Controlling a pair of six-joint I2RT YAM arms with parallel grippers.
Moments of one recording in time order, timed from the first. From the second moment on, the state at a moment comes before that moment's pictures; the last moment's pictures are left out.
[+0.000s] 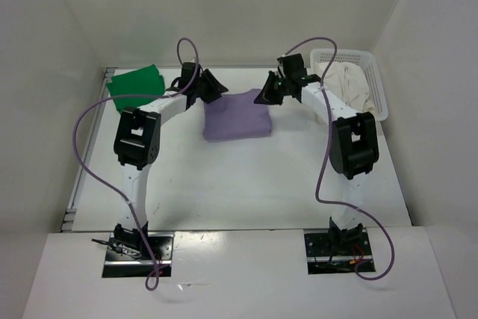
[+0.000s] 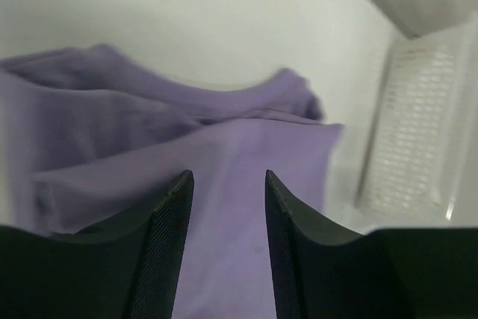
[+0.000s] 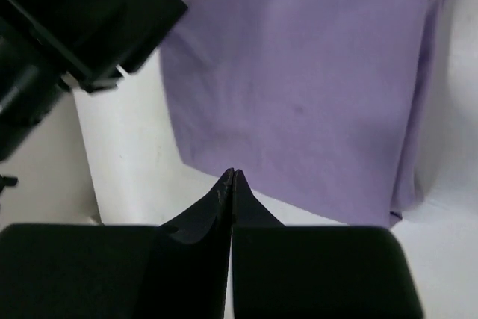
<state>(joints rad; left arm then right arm) -0.26 2.23 1.69 0.00 0.25 -0.90 0.29 2.02 1.69 -0.44 -0.41 0.65</state>
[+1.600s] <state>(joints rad) -0.13 2.03 1.27 0.02 0.41 -0.63 0.27 1.29 1.04 -0.36 -0.33 0.72</state>
